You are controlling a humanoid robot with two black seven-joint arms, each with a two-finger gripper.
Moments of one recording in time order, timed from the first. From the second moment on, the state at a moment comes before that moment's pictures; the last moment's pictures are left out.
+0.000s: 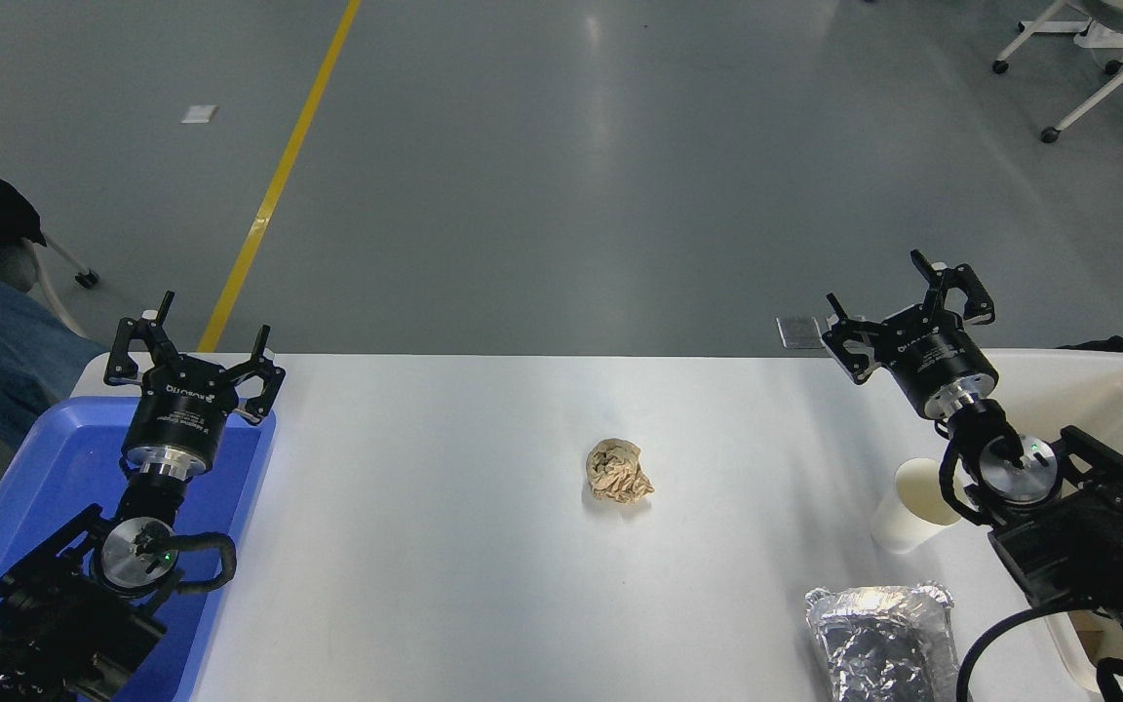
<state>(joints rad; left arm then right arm) -0.53 0.23 -1.00 -0.46 -0.11 -0.69 -0.39 0.68 -0.25 0.67 0.39 0.61 0.60 0.07</state>
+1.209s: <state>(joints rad) -0.53 0.24 -1.00 -0.46 -0.11 -0.69 -0.39 1.51 -0.50 -0.38 0.83 -0.08 0.59 0.00</state>
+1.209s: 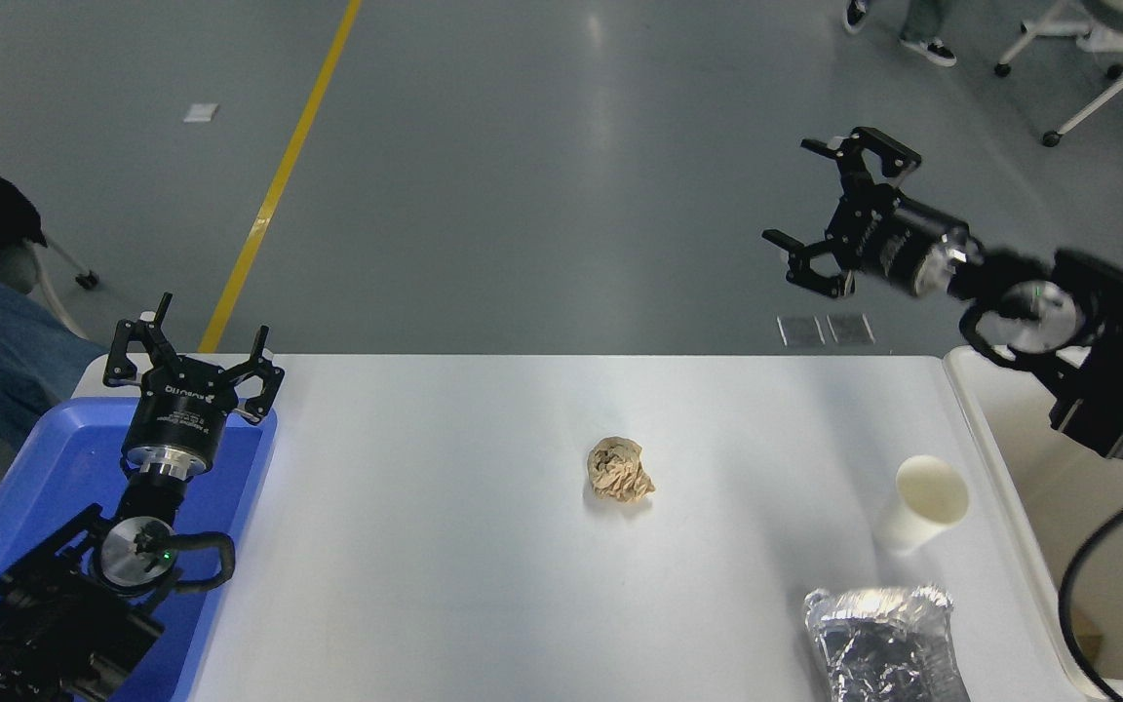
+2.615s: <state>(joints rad) -0.53 0.24 -1.00 -0.46 -0.12 -0.69 -0.39 2.40 -0.16 -1.24 1.59 0.06 0.78 0.04</state>
